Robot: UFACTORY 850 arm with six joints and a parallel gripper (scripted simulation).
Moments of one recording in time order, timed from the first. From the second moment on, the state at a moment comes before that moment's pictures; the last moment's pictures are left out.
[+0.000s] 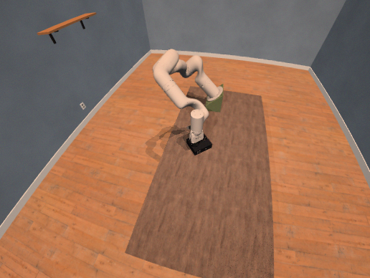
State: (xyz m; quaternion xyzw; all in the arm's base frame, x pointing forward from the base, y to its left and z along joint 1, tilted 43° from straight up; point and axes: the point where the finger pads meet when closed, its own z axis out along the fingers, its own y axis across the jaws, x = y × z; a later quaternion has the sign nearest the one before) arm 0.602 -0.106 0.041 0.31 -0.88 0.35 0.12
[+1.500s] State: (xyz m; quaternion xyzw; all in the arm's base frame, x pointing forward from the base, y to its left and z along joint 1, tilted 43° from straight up) arm 0.601 -0.113 0.033 0.31 -0.88 0.35 0.12
